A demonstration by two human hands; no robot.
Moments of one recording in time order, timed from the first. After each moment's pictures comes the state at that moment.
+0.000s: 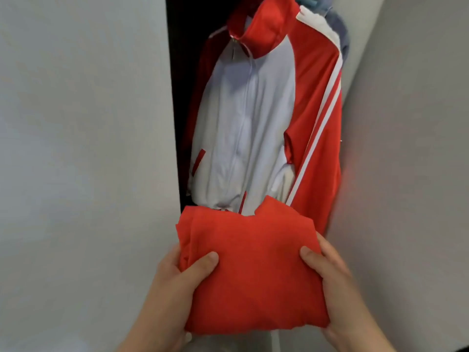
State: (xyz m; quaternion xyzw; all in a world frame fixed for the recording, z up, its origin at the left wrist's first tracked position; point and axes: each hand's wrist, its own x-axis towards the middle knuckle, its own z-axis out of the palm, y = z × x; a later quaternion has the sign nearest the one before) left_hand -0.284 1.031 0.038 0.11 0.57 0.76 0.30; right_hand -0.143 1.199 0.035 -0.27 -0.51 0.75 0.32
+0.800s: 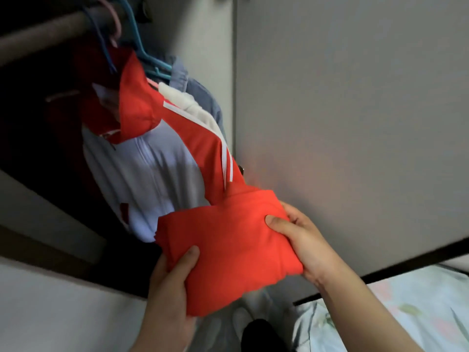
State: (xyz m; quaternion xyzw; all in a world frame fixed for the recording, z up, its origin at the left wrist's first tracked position) left_hand -0.344 1.121 0.247 0.08 0.54 0.65 0.53; right_hand -0.156 1.216 0.263 -0.45 -0.41 0.70 0.37
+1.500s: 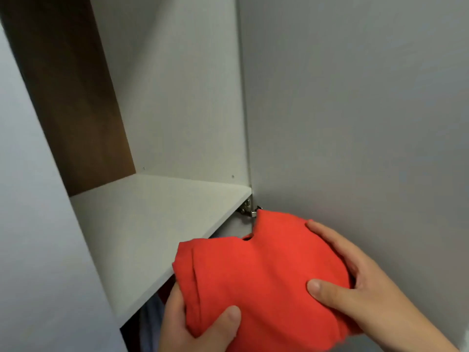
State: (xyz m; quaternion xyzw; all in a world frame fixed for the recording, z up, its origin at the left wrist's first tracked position) left_hand -0.343 1.116 0.561 0.40 0.55 0.66 0.31; right_hand -0.120 1.199 0.575 -0.33 -0.70 0.42 0.48
